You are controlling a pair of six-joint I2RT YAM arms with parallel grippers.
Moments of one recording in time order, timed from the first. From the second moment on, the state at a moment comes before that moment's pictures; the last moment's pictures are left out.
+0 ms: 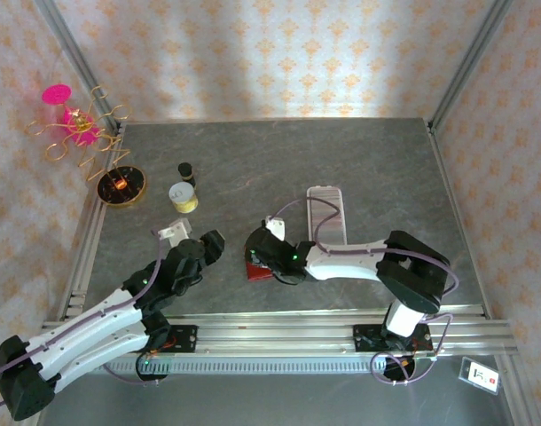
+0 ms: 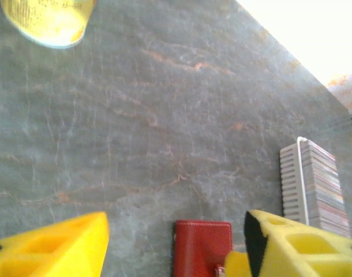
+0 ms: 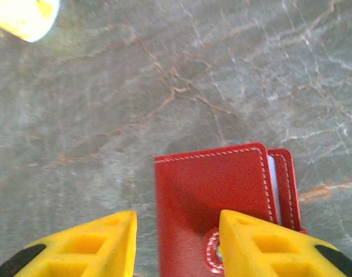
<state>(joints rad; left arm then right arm) -0.74 0.67 0.40 -0.33 -0.49 -1.06 1.11 1.66 0.92 -0.10 0.29 1.02</state>
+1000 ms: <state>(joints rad) -0.55 0.70 0.16 0.57 -1.17 -0.13 0.71 0.63 0.35 0.32 0.81 0.08</state>
